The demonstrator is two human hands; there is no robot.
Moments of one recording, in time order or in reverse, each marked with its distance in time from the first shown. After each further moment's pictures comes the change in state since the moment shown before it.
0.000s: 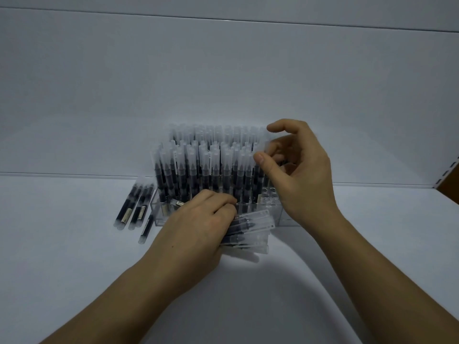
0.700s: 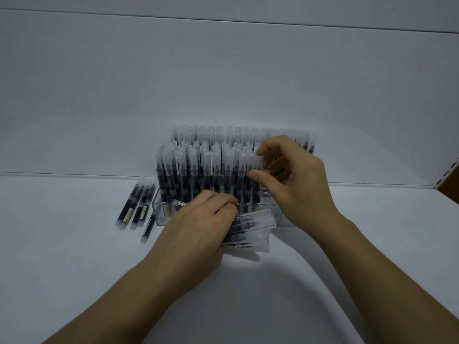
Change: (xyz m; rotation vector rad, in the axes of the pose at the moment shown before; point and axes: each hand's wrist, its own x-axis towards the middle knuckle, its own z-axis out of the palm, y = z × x) left_hand 0.000 0.002 0.000 -0.043 0.081 0.026; right_hand -0.003 0.011 -0.003 -0.257 -0.126 -0.134
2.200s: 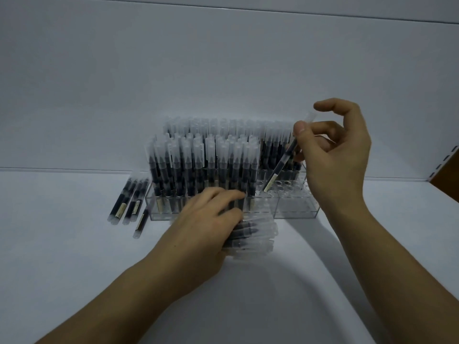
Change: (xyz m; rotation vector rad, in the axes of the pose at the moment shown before) left_hand -0.002 0.005 0.010 -0.096 -0.119 0.020; right_hand 0.008 -0.009 -0.030 0.302 0.410 0.308
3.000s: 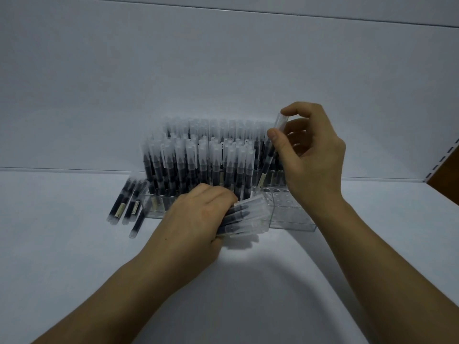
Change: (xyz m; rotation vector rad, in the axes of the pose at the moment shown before) left_hand 0.002 -0.004 -0.010 -0.105 0.086 -0.124; right_hand 0.001 0.011 0.018 -0.231 -0.091 -0.286
